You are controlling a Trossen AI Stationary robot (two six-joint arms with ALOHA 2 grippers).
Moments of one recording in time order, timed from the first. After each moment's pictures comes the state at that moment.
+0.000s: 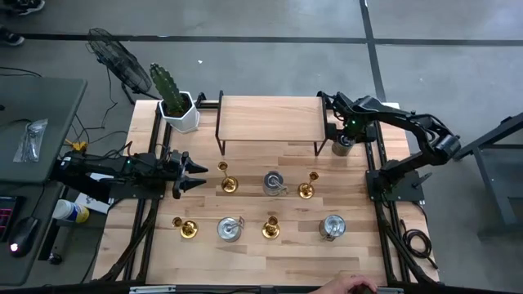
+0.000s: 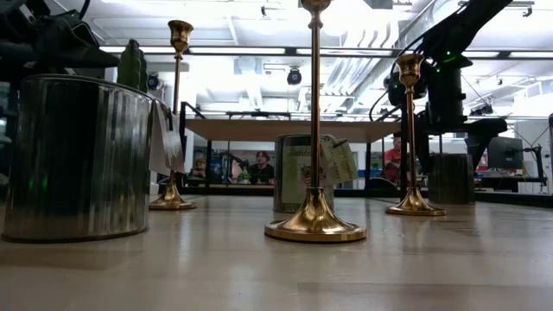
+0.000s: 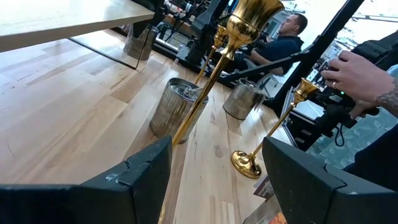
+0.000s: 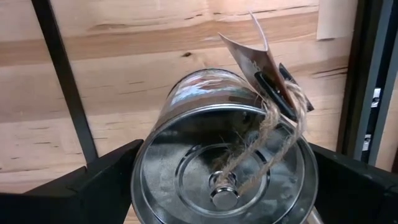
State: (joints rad) left arm -0.15 0.05 0.07 -0.10 -0.14 -0.48; right arm -0.86 1.43 0.88 -0.99 0.00 0.81
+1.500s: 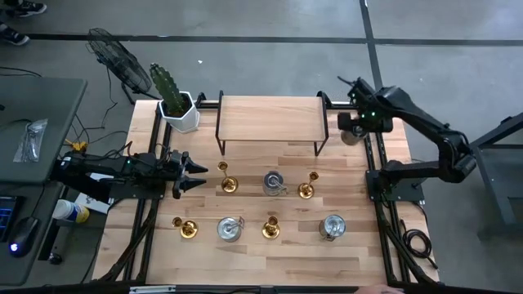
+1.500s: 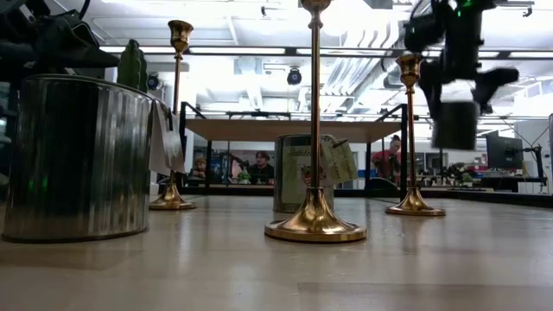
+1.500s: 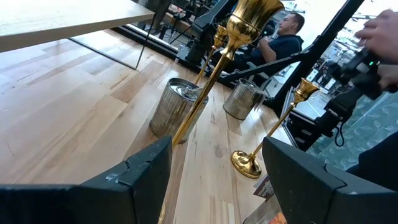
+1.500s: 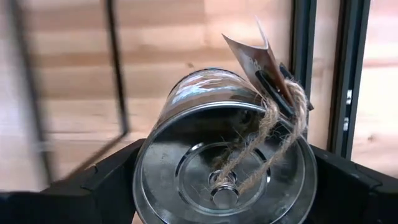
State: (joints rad) left arm -0.15 0.05 0.07 -0.10 -0.14 -0.48; right arm -0.89 1.20 1.13 -1.30 0.03 0.73
